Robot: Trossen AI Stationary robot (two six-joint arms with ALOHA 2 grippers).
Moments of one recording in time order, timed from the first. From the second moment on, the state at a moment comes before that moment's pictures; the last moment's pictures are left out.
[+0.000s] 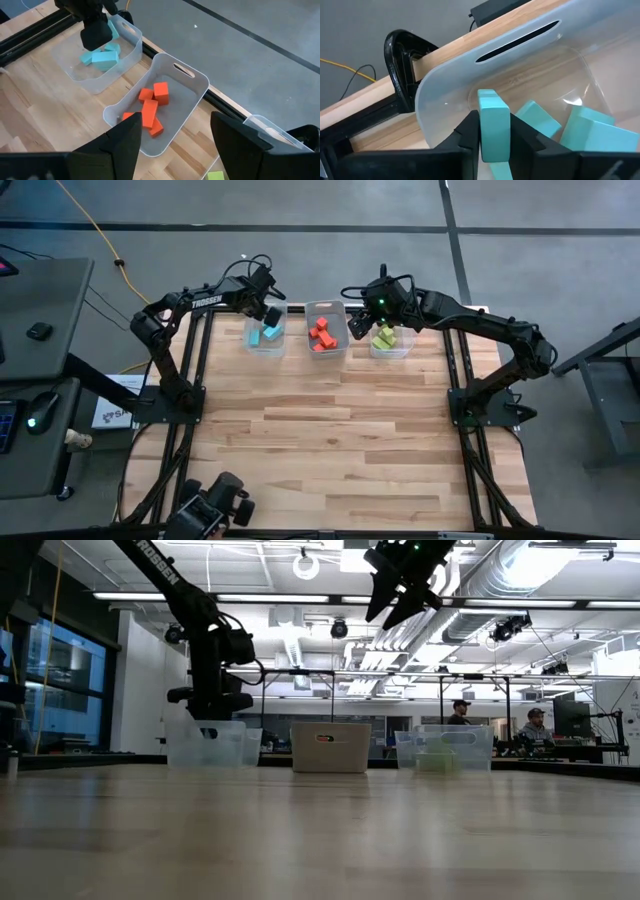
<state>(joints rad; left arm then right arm) 1.00 1.79 1.21 -0.68 -0.23 -0.19 -0.37 1.49 1.46 -0.71 0.29 0.32</state>
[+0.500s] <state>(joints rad) 1.00 1.79 1.21 -0.68 -0.23 -0.16 -0.37 1.49 1.46 -0.71 0.28 0.34</state>
